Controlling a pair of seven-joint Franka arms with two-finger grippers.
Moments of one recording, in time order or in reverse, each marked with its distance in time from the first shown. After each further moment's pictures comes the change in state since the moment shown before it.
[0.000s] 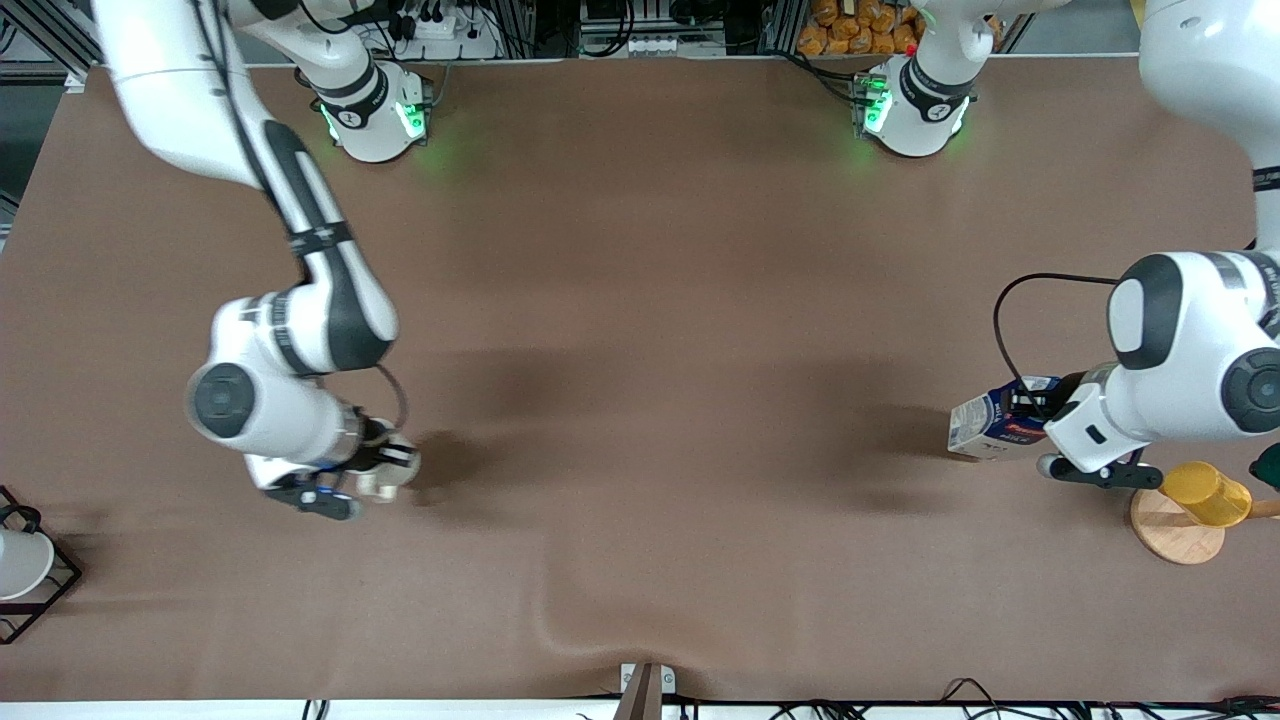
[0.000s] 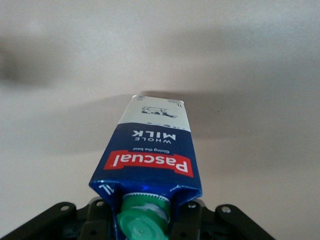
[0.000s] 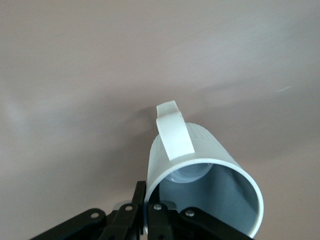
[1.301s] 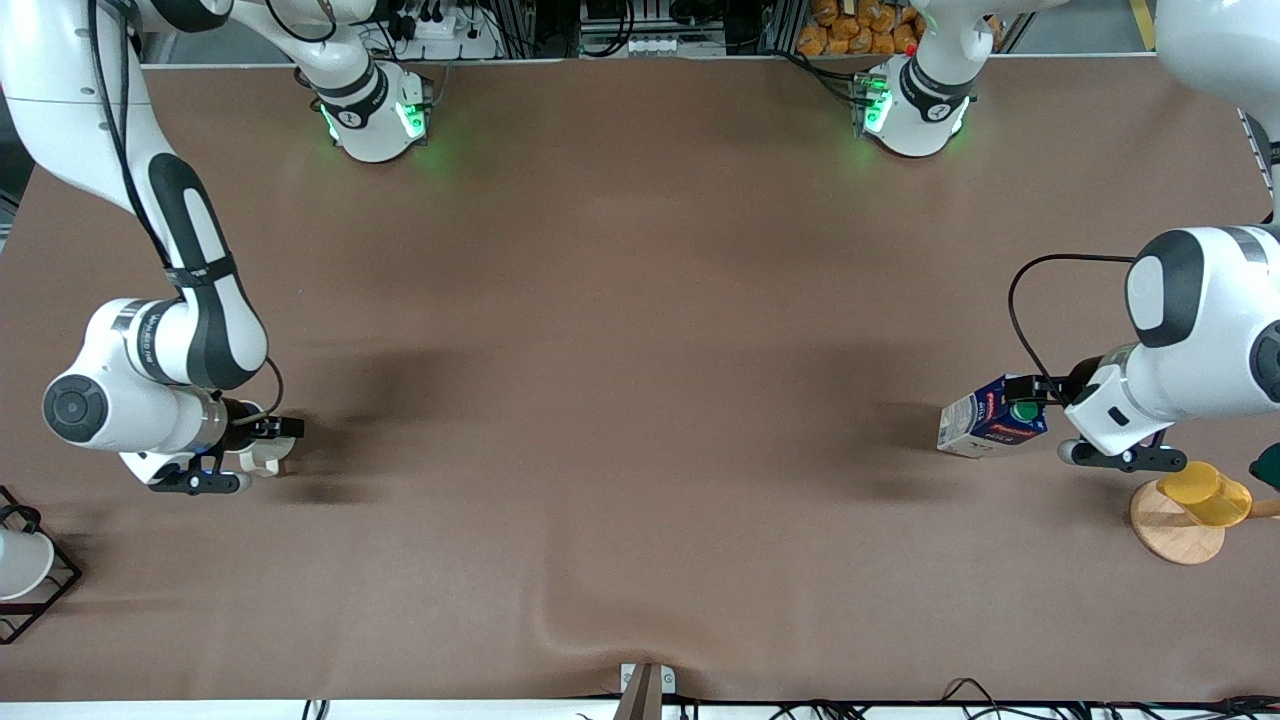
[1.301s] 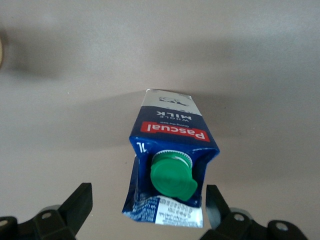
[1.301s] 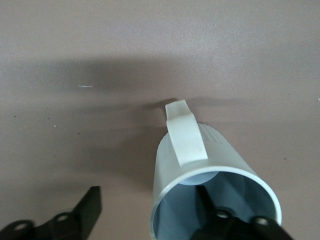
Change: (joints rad) left arm 0.025 -0.051 0.000 -0.109 -0.007 0.080 0.000; right arm -0.341 -0.050 -0.018 -0.220 -0.125 0.021 -0.595
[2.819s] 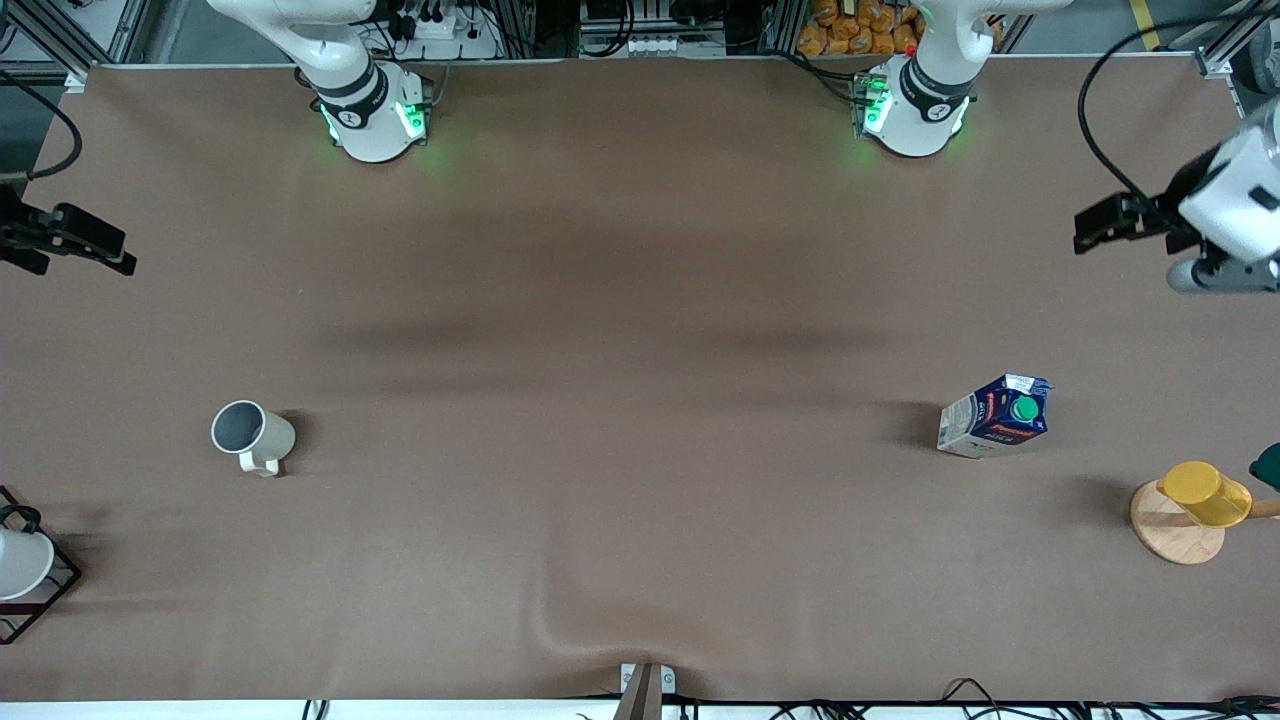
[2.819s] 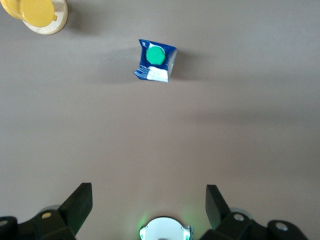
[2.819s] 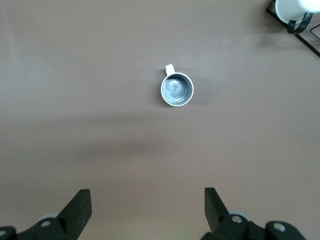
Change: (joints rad) left arm -0.062 -0.354 0.009 0.110 0.009 -0.431 -0.116; right arm 0.004 -0.586 -0.002 0.128 0.000 -0.592 -0.002
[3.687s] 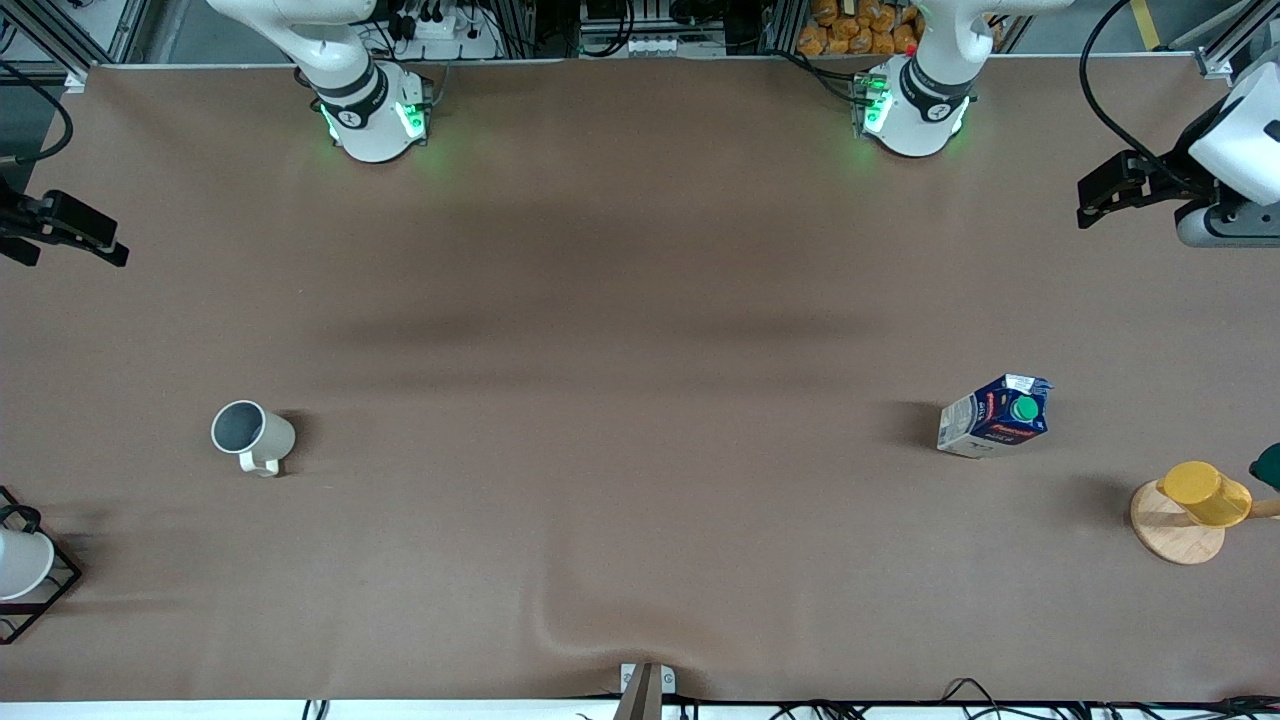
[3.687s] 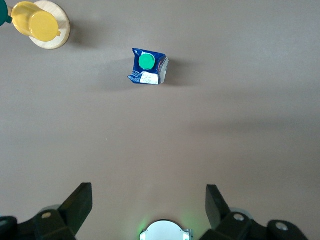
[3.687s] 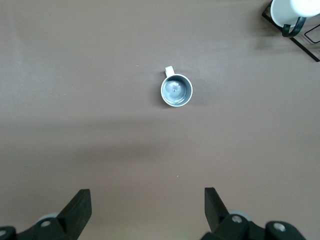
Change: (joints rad) left arm -0.044 -0.090 -0.006 0.009 0.000 -0.028 -0.001; right arm 0.000 -0.036 0.000 0.008 0.000 -0.020 -0.001
